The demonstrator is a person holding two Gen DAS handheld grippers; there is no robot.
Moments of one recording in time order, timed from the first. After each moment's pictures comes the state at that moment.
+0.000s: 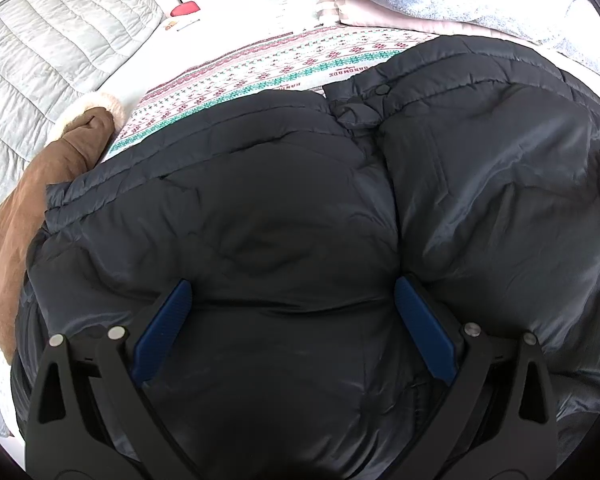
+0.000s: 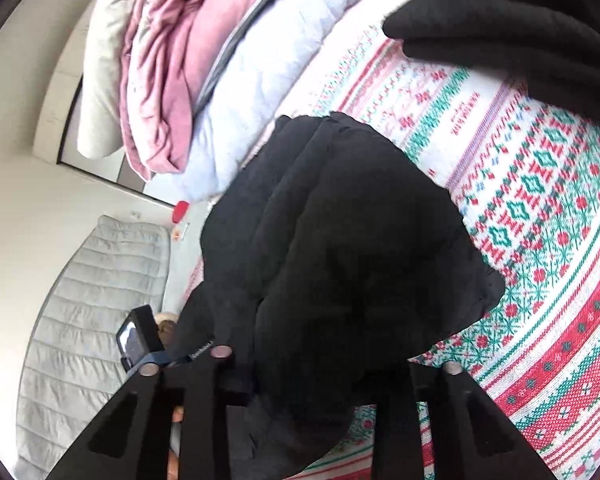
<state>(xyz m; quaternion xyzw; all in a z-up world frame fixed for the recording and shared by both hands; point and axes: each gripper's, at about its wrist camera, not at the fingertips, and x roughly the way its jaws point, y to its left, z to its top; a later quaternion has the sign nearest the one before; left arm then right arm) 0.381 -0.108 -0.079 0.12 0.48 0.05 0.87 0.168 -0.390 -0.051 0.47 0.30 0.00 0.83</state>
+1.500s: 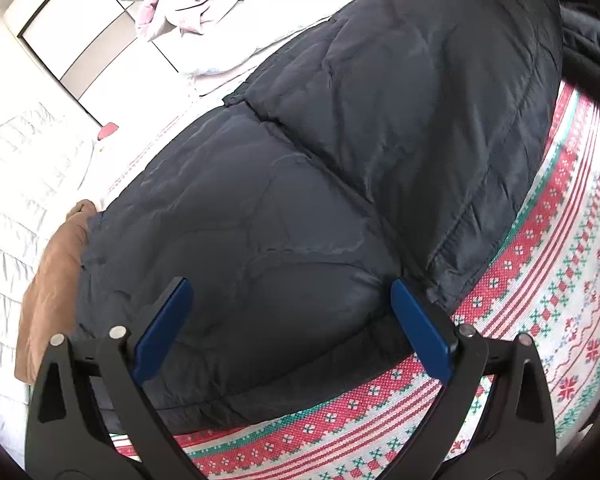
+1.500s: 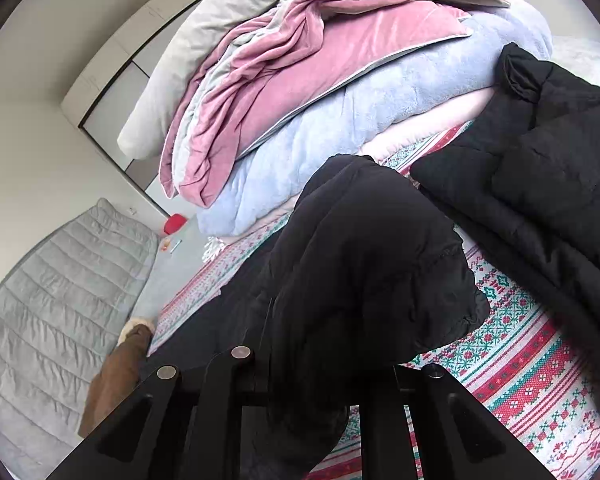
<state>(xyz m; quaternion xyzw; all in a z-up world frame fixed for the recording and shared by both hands) 0.146 -0.164 -0.070 0.31 0.36 -0.13 0.87 0.110 -0.404 0.031 0.32 0.23 -0.04 0.92</state>
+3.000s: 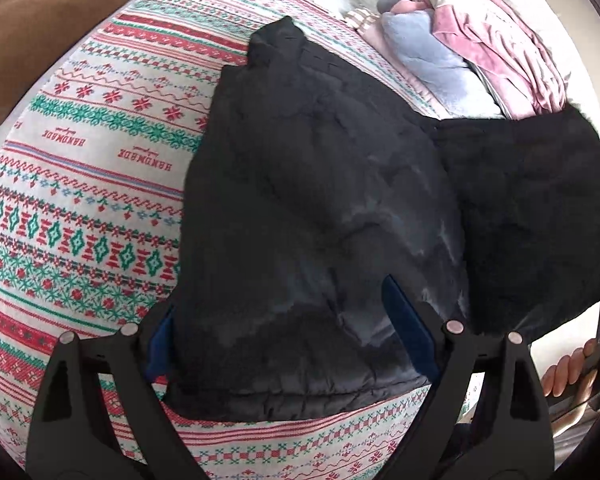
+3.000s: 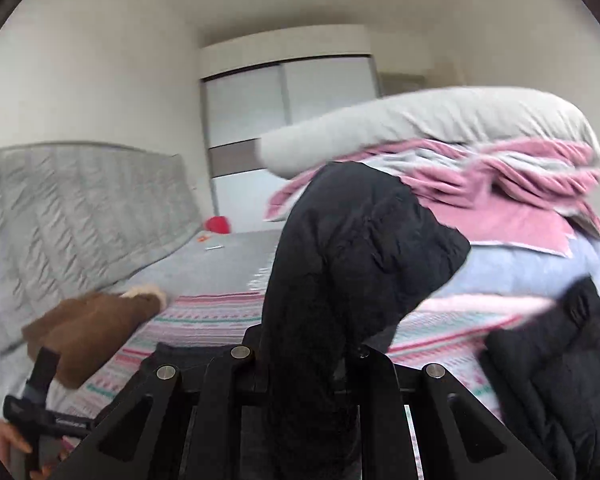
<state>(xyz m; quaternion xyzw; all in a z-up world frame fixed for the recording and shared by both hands) 0.220 0.063 -0.064 -0.22 0.52 -0.14 0.81 0.096 -0.249 0.122 0.01 0.10 0.02 0.99</state>
